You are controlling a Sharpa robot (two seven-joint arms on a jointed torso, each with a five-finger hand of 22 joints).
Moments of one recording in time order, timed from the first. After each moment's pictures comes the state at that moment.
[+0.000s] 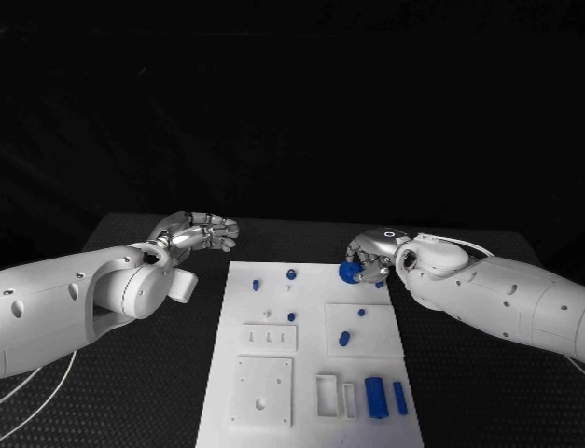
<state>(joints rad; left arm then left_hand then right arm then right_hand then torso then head) 1.37 -0.82 -0.20 1.35 -0.09 -0.31 0.26 1.18 -0.22 0.59 -0.11 0.07 0.76 0.18 0.45 0.37 1.09 0.15 0.15 0.12 0.91 0.12 0.48 0.55 0.04 0.74 0.02 0.39 1.31 1.24 -0.57 -0.10 1.00 -1.65 -0.23 -0.01 1.10 -0.24 0.63 -0.23 0.09 0.88 0.11 0.32 0.40 1.08 0.02 0.98 0.81 1.16 -0.09 1.24 0.86 0.24 1.05 0.01 0.98 1.31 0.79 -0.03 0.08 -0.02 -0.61</state>
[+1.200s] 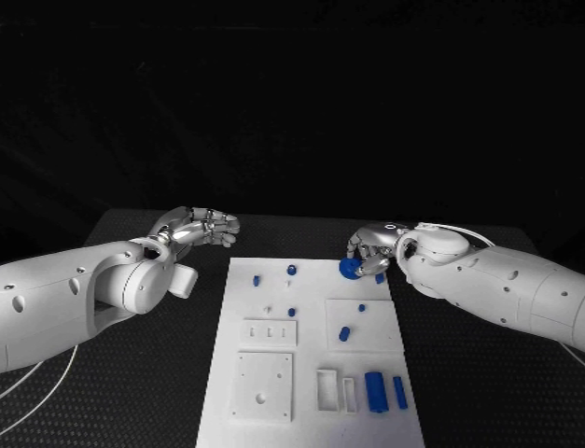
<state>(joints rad) 1.37 -0.81 -0.20 1.35 -0.09 -0.30 0.26 1.17 -0.21 0.59 -0.11 0.07 0.75 0.19 0.45 0.37 1.08 0.15 0.15 0.11 0.91 0.12 0.48 0.55 0.04 0.74 0.02 0.39 1.31 1.25 -0.56 -0.10 0.97 -1.59 -0.14 0.02 1.03 -0.18 0.63 -0.27 0.31 0.88 0.11 0.33 0.39 1.07 0.02 1.02 0.81 1.13 -0.08 1.25 0.91 0.24 1.01 0.02 1.01 1.31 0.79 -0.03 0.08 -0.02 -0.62</state>
